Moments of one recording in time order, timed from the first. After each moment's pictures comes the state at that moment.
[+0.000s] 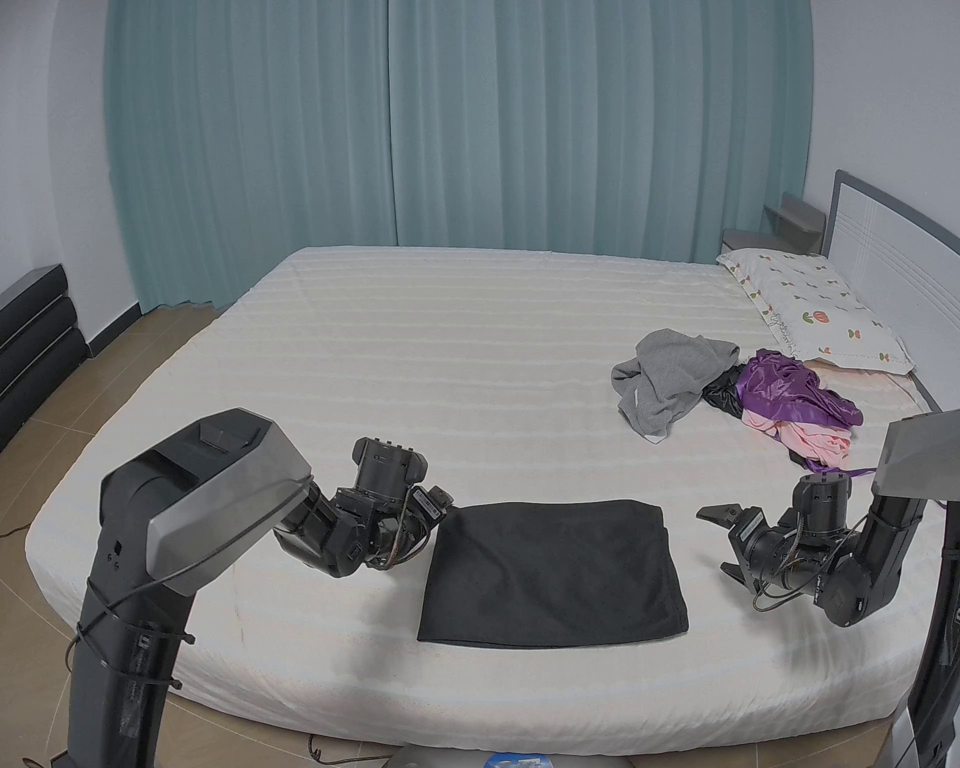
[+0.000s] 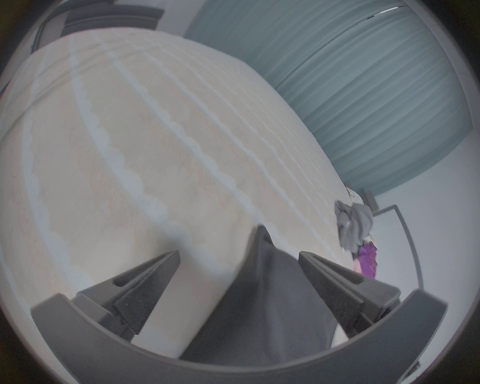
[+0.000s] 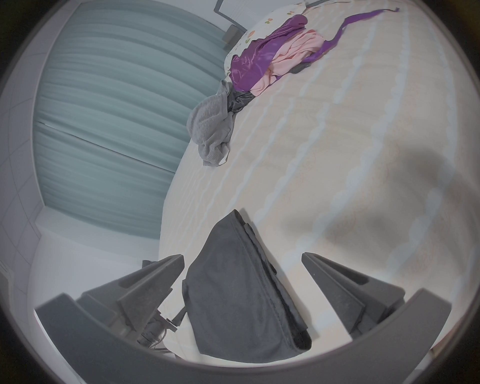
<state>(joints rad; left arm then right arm) -0.42 2.53 -1.35 -0.46 0.09 -1.05 0.10 2.25 -0.46 -1.22 0.20 1.04</state>
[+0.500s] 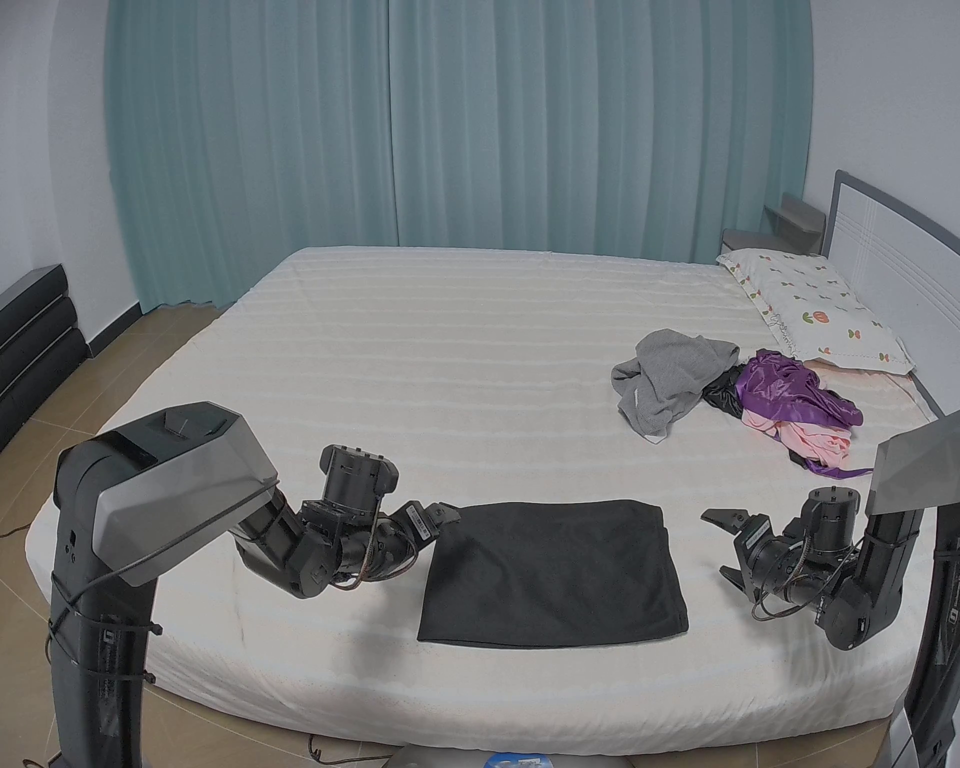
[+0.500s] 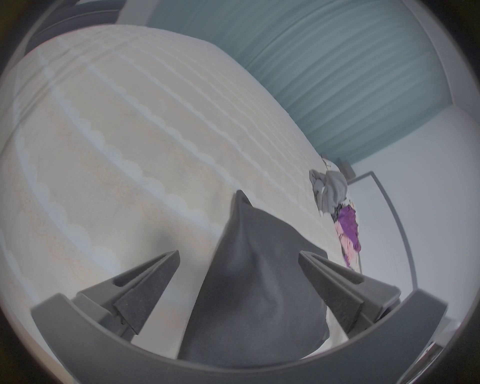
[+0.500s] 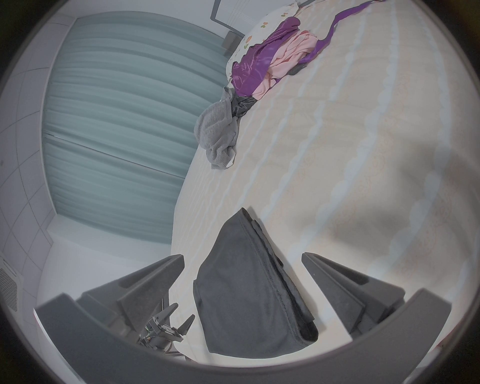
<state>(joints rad) -0.41 2.40 -1.09 -0.63 -0.11 -0.89 0.11 2.28 -0.34 -1.46 0.20 1.11</state>
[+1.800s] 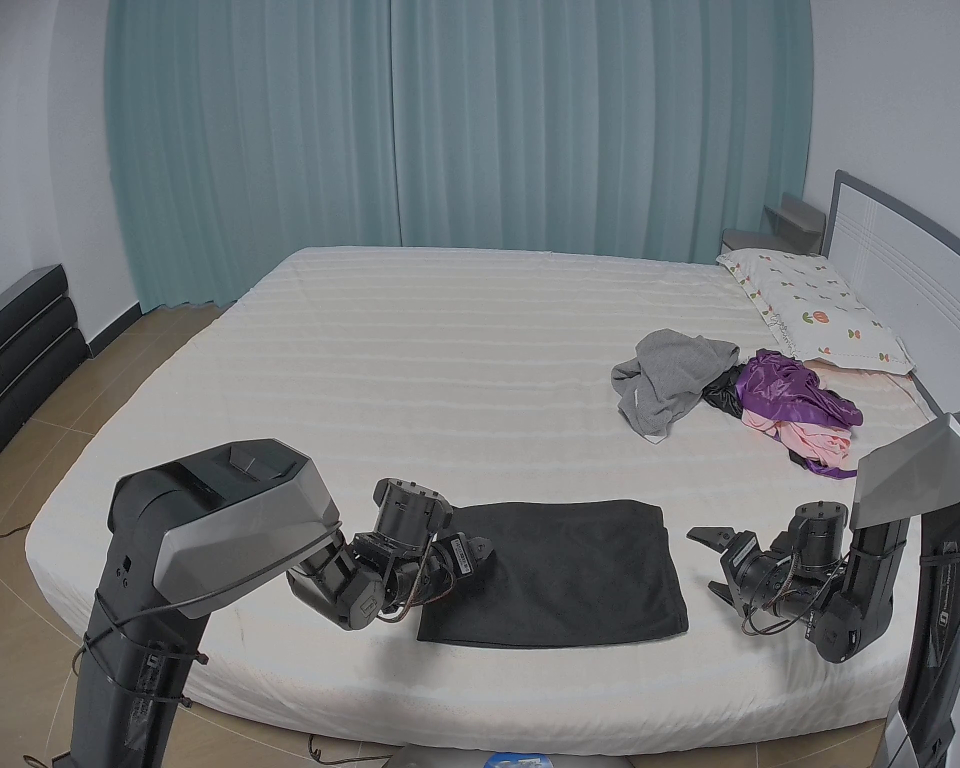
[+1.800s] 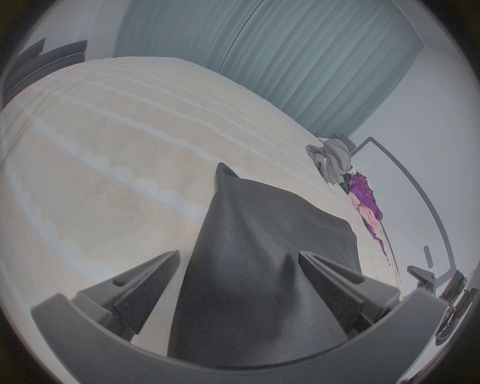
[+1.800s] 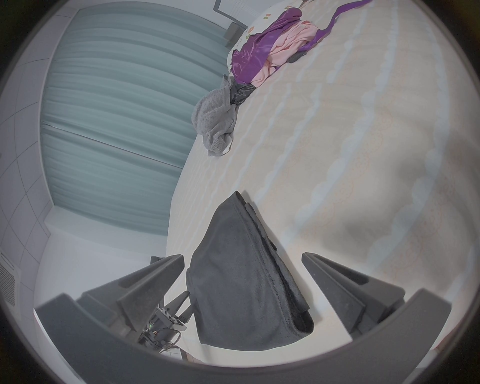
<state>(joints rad) -0.52 2.51 -1.14 -0.68 0.05 -0.71 0.15 2.34 -0.31 -1.51 0.20 1.09</state>
